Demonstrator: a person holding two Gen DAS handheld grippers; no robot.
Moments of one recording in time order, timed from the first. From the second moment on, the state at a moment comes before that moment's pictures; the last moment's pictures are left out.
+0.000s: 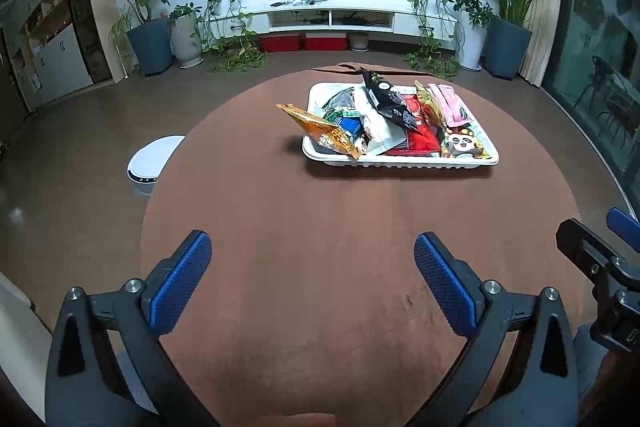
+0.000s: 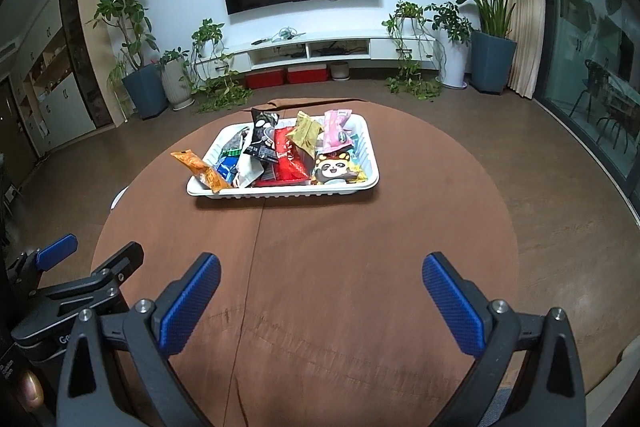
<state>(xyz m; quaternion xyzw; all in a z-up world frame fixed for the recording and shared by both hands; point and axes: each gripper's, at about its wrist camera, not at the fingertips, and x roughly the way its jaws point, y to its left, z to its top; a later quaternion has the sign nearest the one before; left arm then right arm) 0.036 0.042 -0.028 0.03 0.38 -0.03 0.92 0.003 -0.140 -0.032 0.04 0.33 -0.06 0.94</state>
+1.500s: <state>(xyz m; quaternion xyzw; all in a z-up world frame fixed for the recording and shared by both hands) 0.040 0.044 -0.041 0.03 0.39 -0.02 0.92 0.005 -0.140 -0.047 0.04 0.35 -0.06 0.93</state>
